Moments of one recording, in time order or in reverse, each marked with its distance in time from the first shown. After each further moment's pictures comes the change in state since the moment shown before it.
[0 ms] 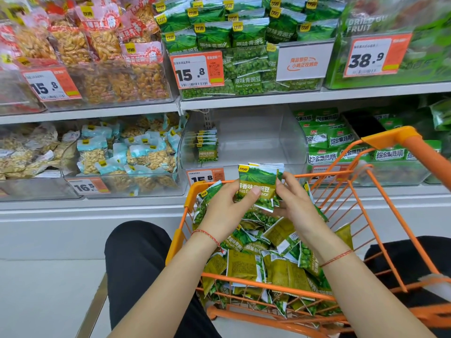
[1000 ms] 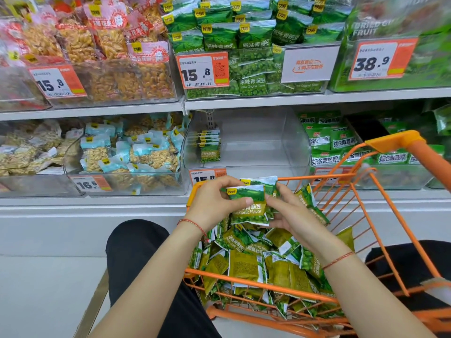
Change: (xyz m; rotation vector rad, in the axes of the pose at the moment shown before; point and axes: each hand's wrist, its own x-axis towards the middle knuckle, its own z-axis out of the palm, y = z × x) left_hand 0.009 -0.010 -0.029 -0.076 -0.016 -0.054; right_hand -0.002 0.003 0.004 -0.059 -0.158 0.203
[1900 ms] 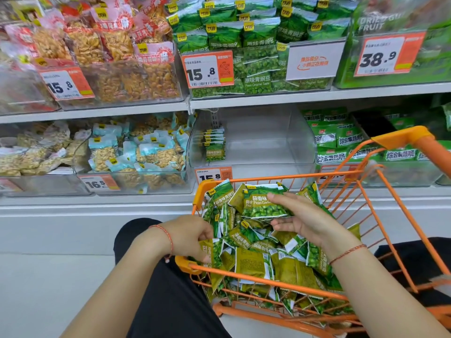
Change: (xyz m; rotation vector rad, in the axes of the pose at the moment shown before) left_hand -0.032 -0.024 -0.056 0.946 -0.705 -0.202; right_hand 0.000 -0.005 -0.003 0.074 -0.008 0.178
